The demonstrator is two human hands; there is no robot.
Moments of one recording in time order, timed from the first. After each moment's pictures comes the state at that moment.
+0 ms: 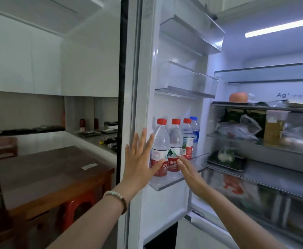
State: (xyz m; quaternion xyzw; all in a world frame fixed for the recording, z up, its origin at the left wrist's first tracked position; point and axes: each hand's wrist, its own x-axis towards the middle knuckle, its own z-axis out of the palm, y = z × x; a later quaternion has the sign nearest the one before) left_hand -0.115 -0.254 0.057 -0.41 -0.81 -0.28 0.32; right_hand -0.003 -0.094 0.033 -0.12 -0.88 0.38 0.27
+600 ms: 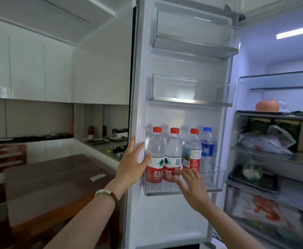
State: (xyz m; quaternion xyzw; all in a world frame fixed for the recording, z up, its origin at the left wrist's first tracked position) left_hand -0.233 -0.278 0.090 -0.38 -0.80 -0.43 0.16; right_hand -0.114 -0.095 0.023 -0.12 -0.92 0.19 0.34
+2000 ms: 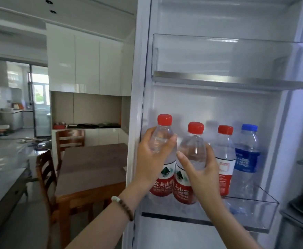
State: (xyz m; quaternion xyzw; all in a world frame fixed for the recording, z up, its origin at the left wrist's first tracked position) left_hand -0.214 -0.177 0.102 -0.30 -0.61 -0.69 0.25; right_hand -0.168 -0.059 0.076 0.08 -0.72 0.52 0.45
